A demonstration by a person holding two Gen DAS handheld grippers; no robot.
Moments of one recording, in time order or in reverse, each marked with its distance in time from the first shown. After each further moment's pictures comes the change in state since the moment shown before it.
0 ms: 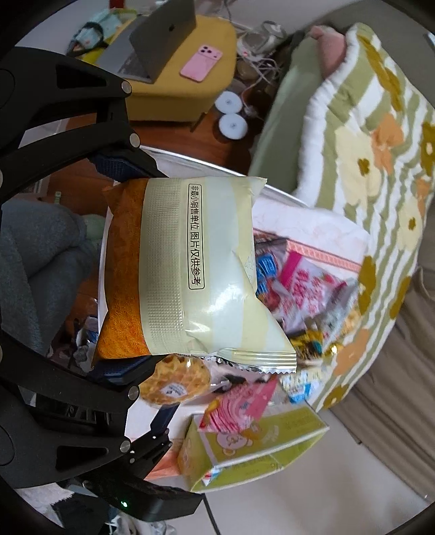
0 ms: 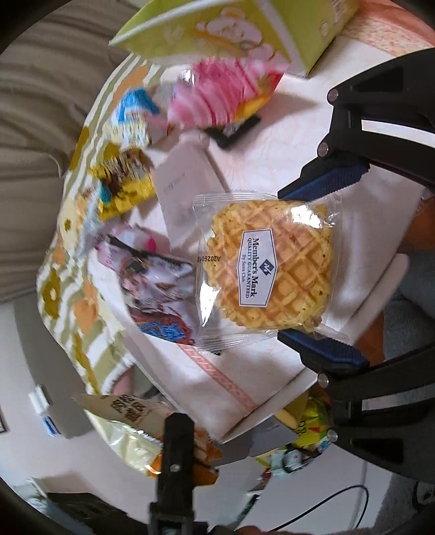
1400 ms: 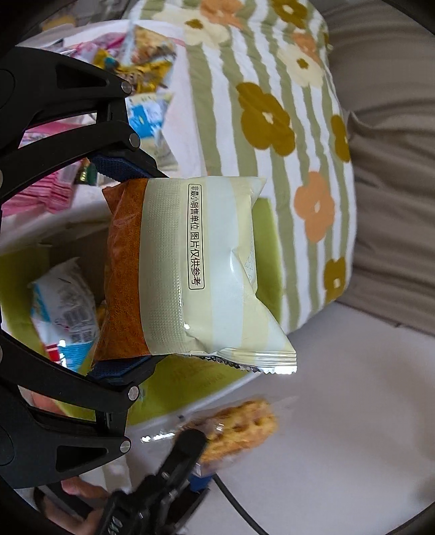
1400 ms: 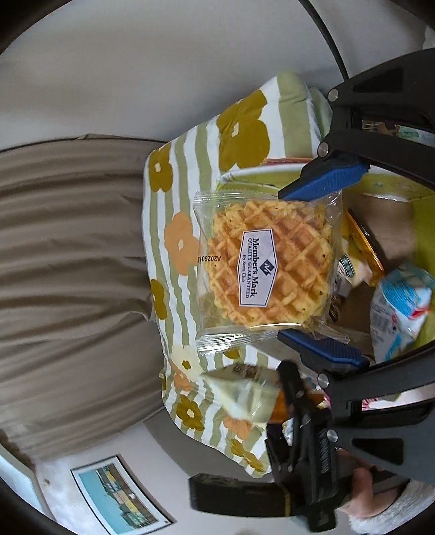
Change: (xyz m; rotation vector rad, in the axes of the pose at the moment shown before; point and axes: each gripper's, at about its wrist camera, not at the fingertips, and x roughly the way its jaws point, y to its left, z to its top) left arm 0.130 -0.426 0.153 0.466 -0.065 -0.100; right arm -0.187 -0.353 0.045 0.428 -0.310 -0.173
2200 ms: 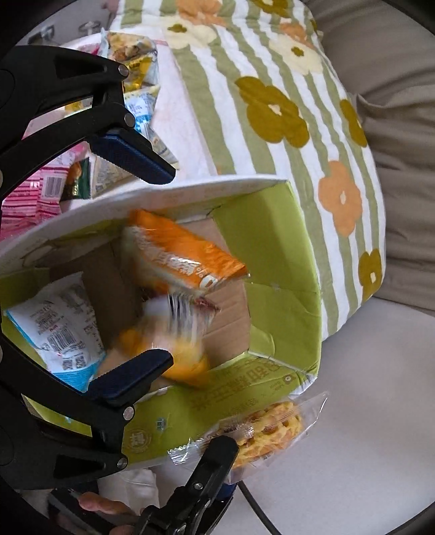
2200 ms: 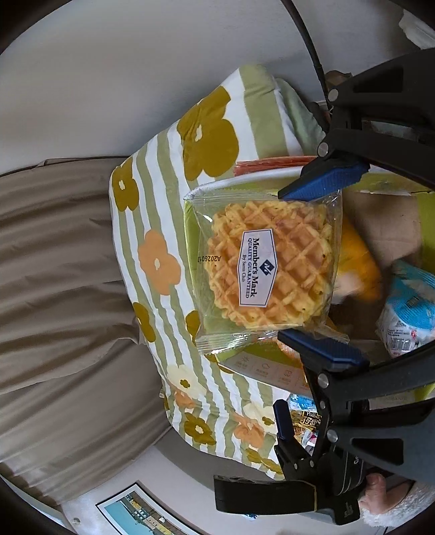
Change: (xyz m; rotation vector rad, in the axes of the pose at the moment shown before) left arm 0.036 0.003 0.005 0.087 0.130 0.029; right arm 0.036 -0.026 0.006 0.118 0.087 -0.019
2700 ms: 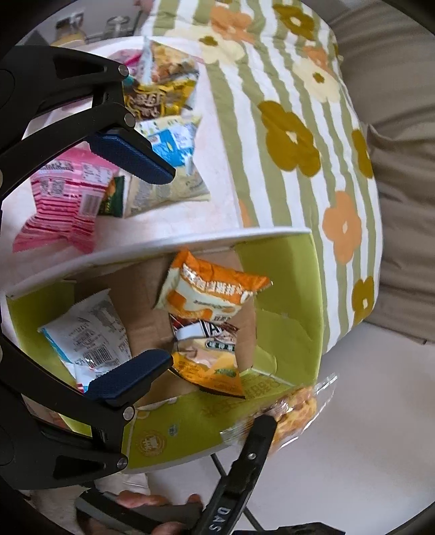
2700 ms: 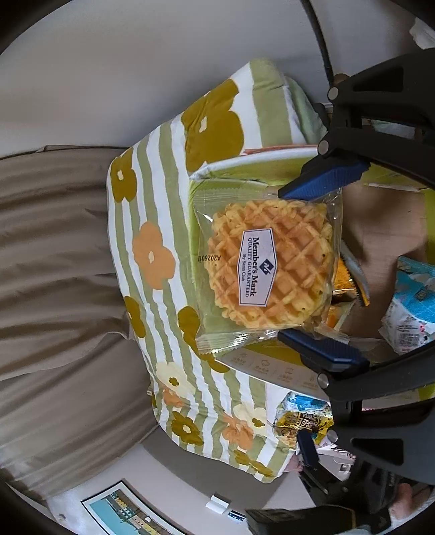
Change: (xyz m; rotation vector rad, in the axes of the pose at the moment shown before) left arm -0.031 0.026 -0.041 -0.107 -0.032 0.050; right arm 0.026 0.011 0.015 -0.046 0.038 0.003
